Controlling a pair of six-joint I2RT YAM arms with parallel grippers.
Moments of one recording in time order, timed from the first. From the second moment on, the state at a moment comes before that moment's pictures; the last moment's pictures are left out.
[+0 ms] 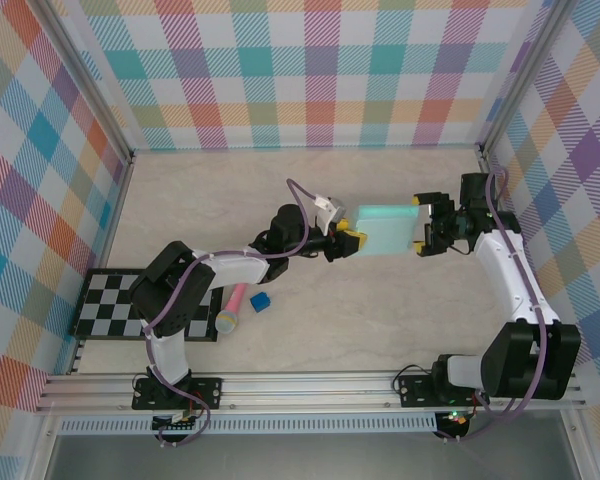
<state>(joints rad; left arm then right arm) -0.74 1.86 1.04 0.68 0.53 -0.29 -0.04 1.30 1.10 -0.74 -0.44 1.43</state>
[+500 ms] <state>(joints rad) -0.76 1.86 1.04 0.68 0.53 -0.36 -0.04 1.17 0.95 -0.64 -0.37 1.59</state>
